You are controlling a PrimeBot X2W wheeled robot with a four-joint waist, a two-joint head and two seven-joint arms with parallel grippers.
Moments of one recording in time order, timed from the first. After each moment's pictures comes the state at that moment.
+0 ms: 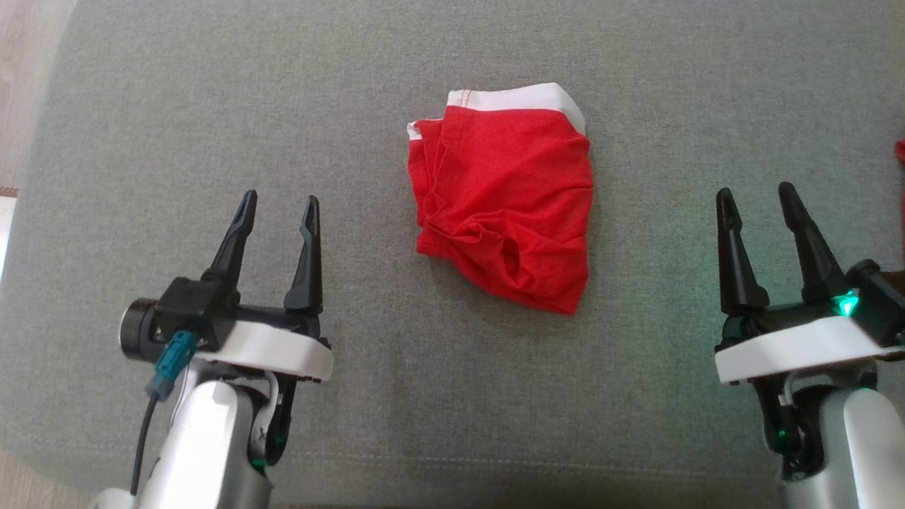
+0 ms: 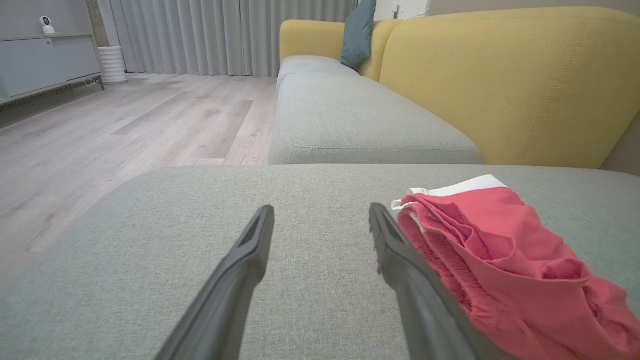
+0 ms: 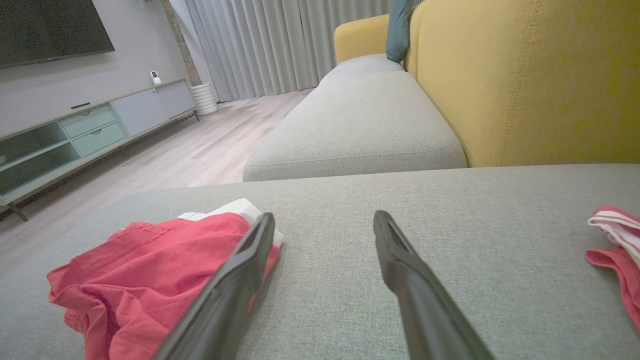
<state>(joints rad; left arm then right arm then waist) -0.21 0.06 -0.21 0.16 -0.13 0.01 -0.26 -0.09 -0.07 0.01 -0.08 0.21 0.13 0.01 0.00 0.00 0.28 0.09</state>
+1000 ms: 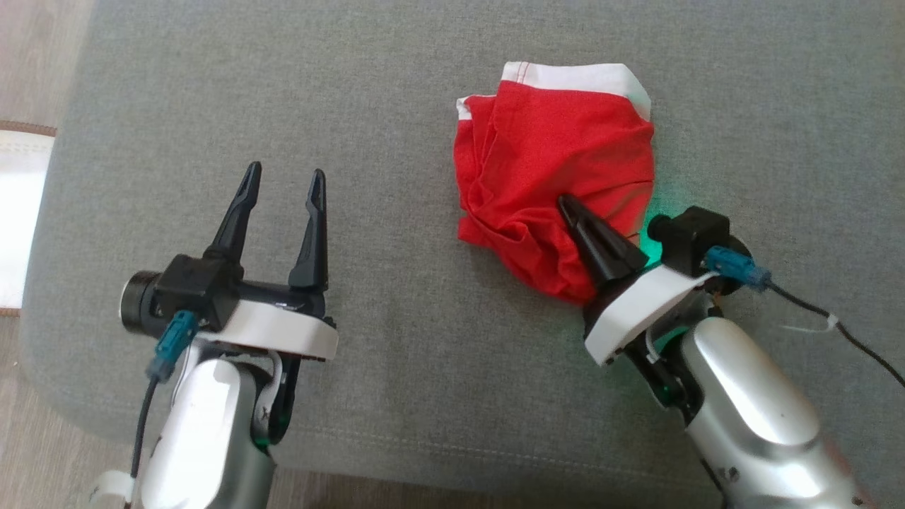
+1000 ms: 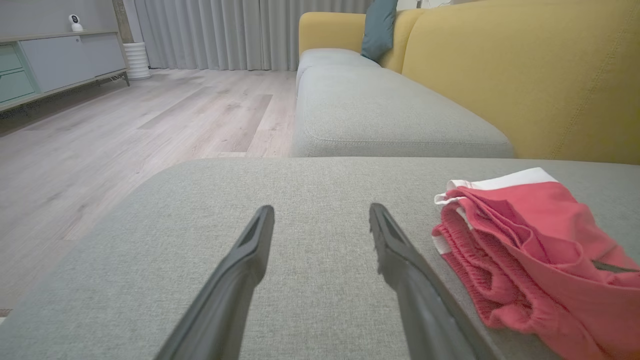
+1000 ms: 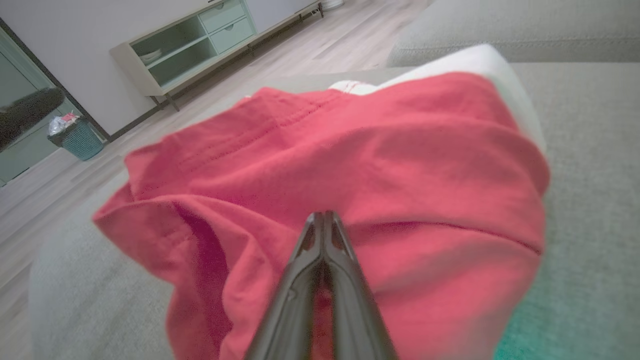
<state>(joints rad) -0.26 0.05 -0.22 0.15 -0.12 0.00 -0.26 -0.43 -0.17 0.49 0.37 0.39 0.13 -0.03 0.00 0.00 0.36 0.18</state>
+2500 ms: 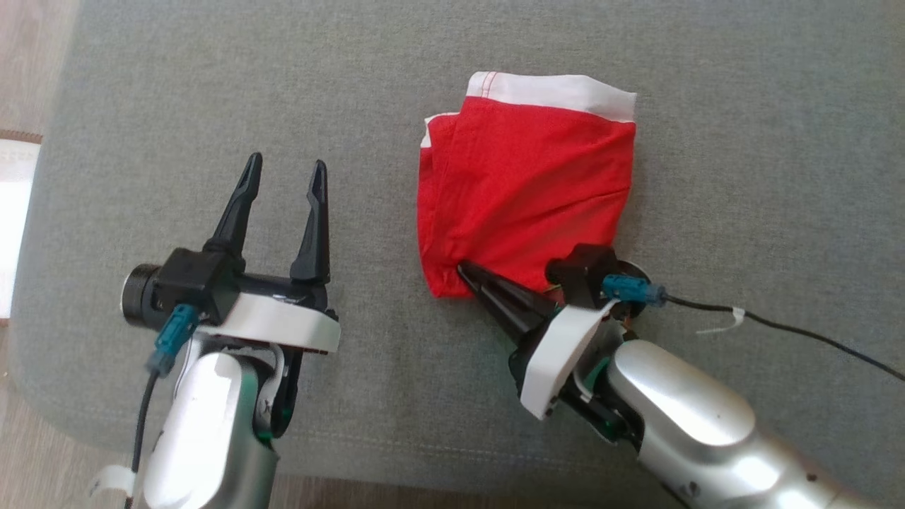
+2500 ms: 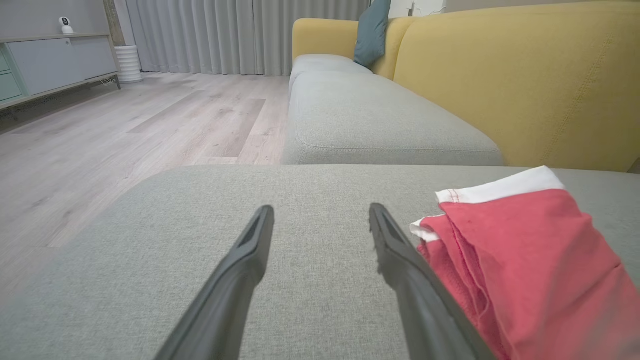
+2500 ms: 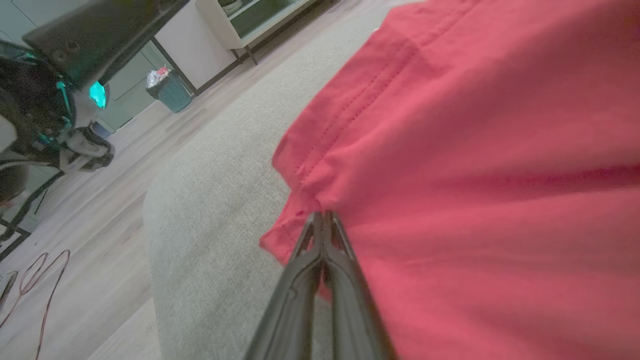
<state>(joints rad) -0.27 0.04 -0.21 0.15 -0.12 0.00 -0.26 -0.56 -0.20 0.92 0.45 0.64 0.13 -0.05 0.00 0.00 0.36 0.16</state>
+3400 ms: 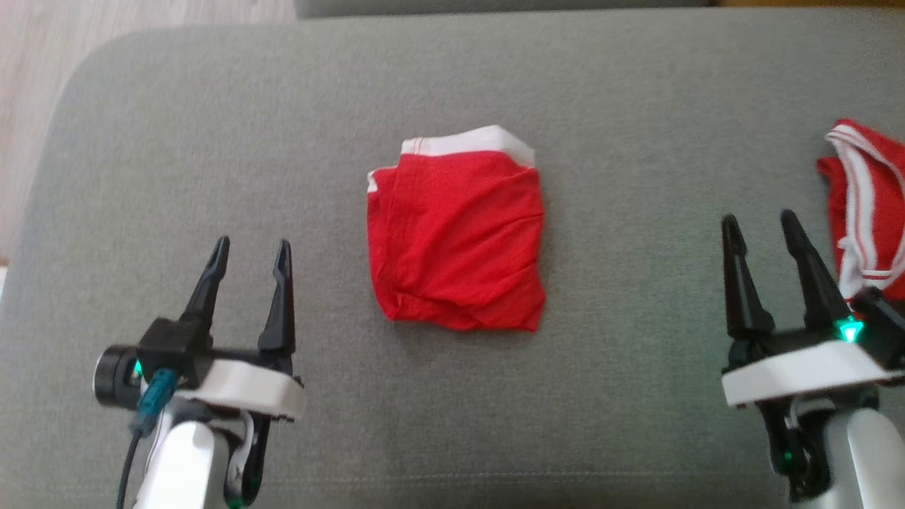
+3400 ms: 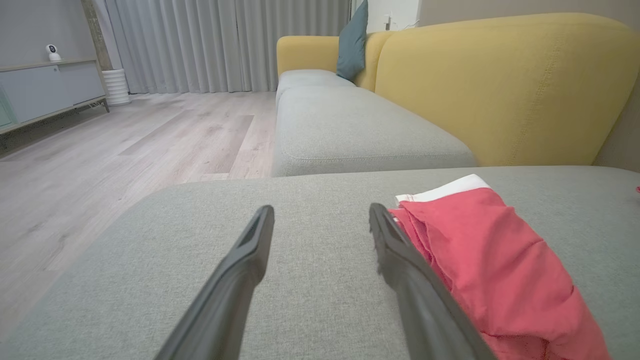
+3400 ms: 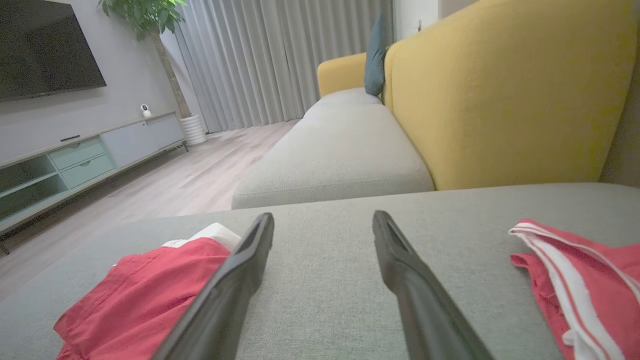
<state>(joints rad) -0.12 0.09 -0.17 0.15 -0.12 0.02 -0.26 -0.06 -0.11 0.03 -0.02 0.28 0.13 -0.05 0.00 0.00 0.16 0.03</state>
